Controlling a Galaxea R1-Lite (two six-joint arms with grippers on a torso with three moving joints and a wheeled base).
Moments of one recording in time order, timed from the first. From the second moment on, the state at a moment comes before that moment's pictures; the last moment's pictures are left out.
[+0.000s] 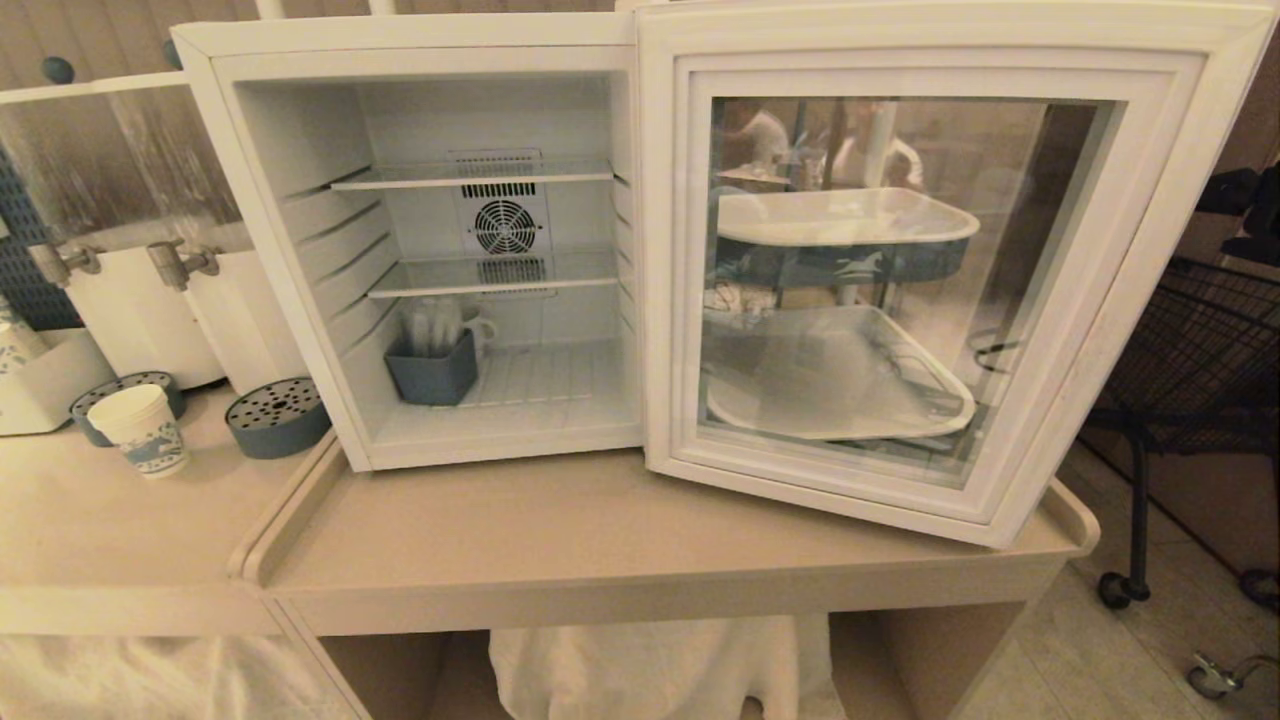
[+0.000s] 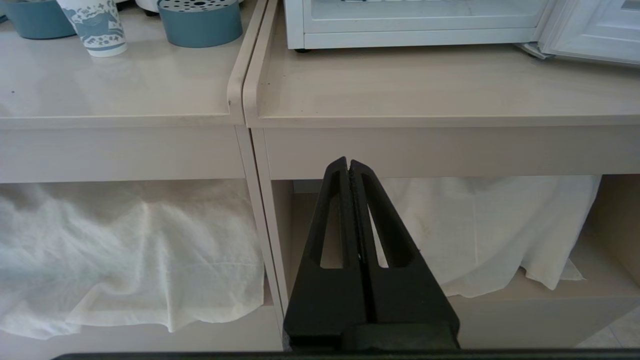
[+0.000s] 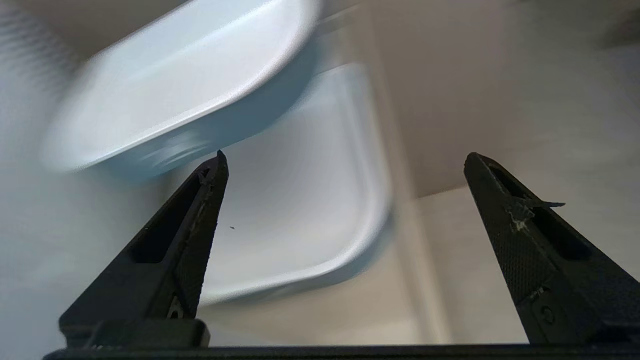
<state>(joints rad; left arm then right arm) 0.01 0.00 -0.02 0.05 0.00 -0.02 -0.37 1.64 -1.40 0.05 0.49 0.29</state>
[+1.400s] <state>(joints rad) 0.01 0.00 -0.02 0.05 0.00 -0.03 -0.17 1.51 -1.26 0.11 1.09 0.40</state>
